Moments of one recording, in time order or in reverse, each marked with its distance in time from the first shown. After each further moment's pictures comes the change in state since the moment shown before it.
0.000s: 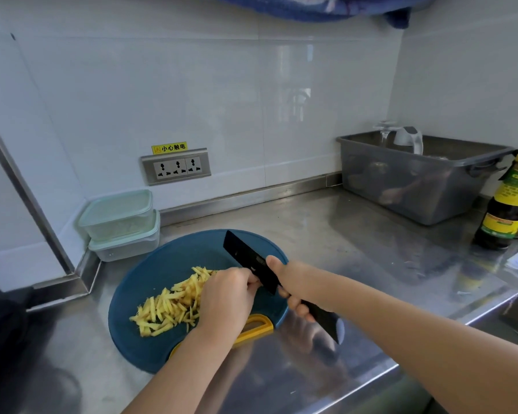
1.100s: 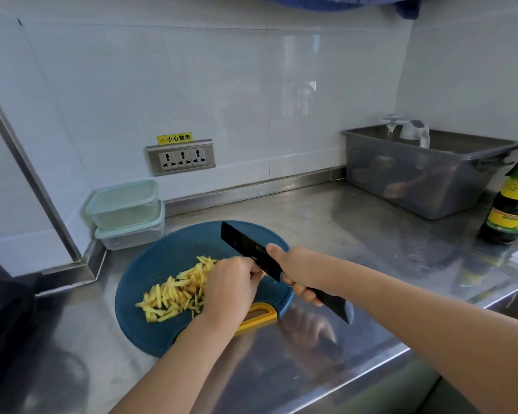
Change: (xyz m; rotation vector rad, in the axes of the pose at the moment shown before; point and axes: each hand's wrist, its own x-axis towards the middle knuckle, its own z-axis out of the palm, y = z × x) left_hand 0.001 -0.001 0.000 -0.012 -0.017 -0.030; right_hand -0.017 0.004 -0.005 -0.051 0.180 -0.301
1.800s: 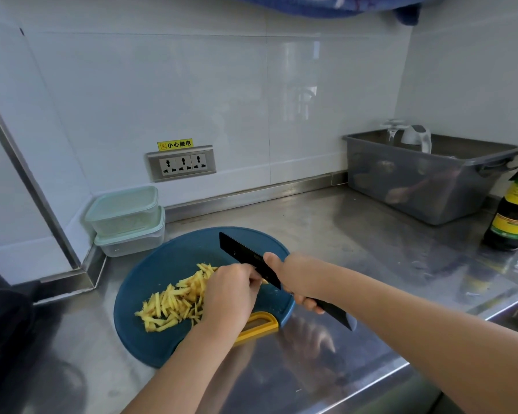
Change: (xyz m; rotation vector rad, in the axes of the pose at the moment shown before) left_hand 0.003 0.001 -0.004 -0.017 -0.026 -0.045; right_hand 0.005 -0.019 0.006 -0.238 -0.024 0.201
